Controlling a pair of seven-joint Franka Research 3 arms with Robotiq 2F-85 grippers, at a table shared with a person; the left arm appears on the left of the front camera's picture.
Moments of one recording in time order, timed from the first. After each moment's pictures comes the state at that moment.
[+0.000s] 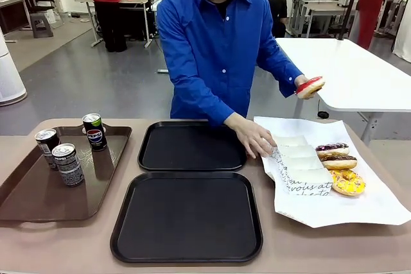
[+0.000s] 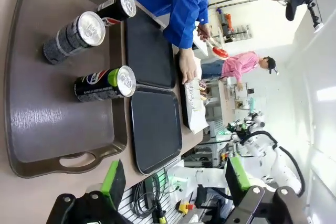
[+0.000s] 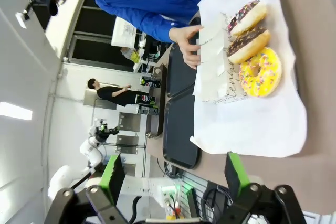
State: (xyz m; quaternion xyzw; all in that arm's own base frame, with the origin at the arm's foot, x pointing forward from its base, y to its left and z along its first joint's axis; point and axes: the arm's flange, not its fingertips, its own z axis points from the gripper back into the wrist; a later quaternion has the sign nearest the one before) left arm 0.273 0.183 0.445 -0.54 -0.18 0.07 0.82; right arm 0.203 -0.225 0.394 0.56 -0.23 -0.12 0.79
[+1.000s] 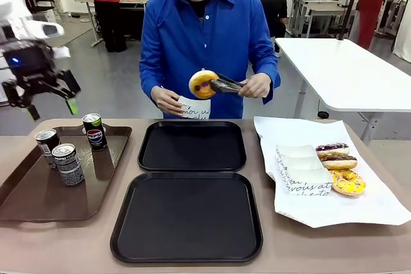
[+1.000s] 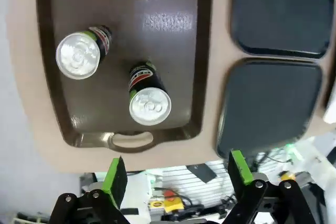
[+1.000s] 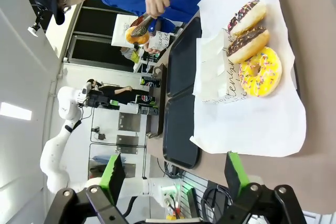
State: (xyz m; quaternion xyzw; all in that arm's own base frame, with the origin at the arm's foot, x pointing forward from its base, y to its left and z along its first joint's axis) left arm 0.459 -0.057 0.510 -0.08 0.06 0.03 0.99; right arm 0.203 -0.225 0.394 0.56 -0.23 -0.12 0.79
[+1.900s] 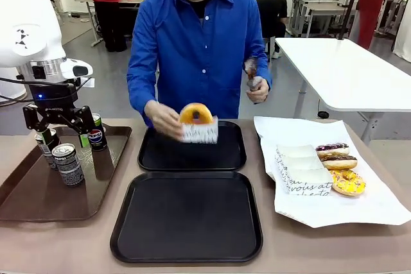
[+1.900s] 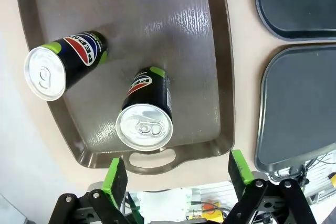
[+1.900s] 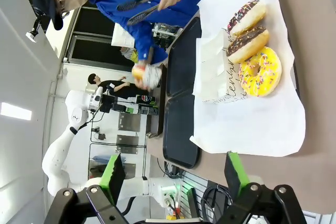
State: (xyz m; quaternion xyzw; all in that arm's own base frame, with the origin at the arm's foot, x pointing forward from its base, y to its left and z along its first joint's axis) left arm 0.436 -0.097 0.450 0.01 0.04 -0.05 1.00; right arm 0.203 -0.225 0.394 0.56 -0.23 -0.12 0.79
